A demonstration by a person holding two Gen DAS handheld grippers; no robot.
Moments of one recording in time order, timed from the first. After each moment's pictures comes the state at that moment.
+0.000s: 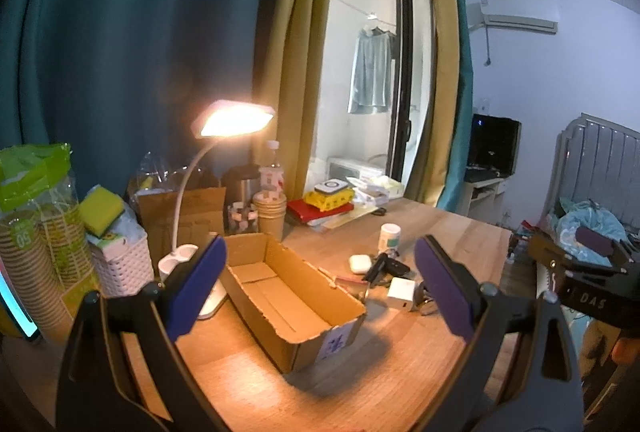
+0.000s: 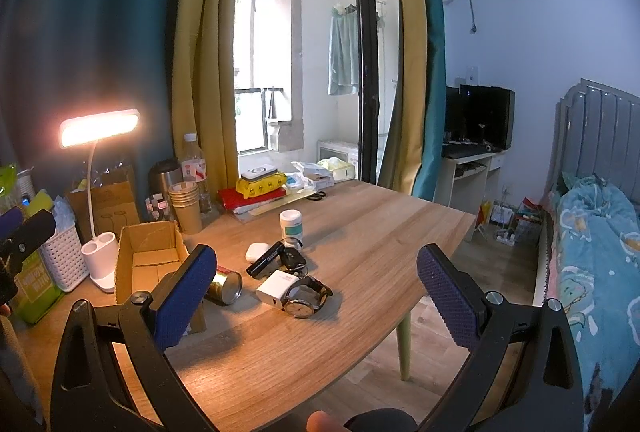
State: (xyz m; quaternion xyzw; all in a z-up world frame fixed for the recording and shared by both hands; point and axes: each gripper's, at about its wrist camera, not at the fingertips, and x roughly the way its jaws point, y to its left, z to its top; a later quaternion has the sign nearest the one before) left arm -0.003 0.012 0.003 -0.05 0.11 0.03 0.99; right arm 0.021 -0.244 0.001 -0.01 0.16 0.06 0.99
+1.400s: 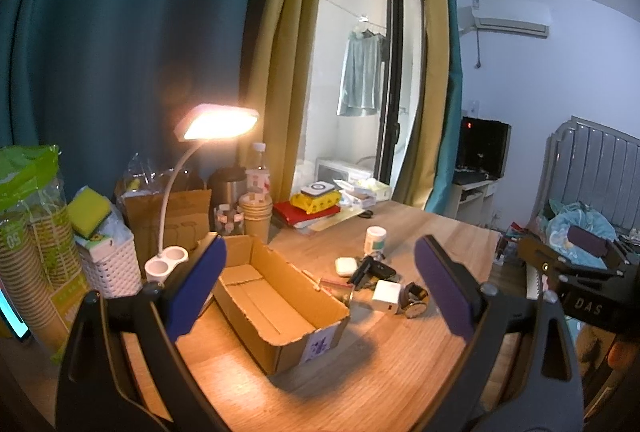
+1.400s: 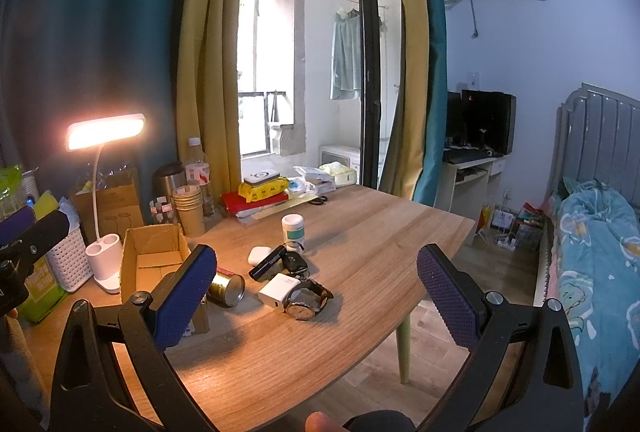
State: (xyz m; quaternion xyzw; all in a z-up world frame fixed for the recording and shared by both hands) left arm -0.001 0.005 0.001 -0.05 0.11 0.02 0.99; right arm 0.016 -0.243 0.007 -0.01 0.15 0.07 0.99
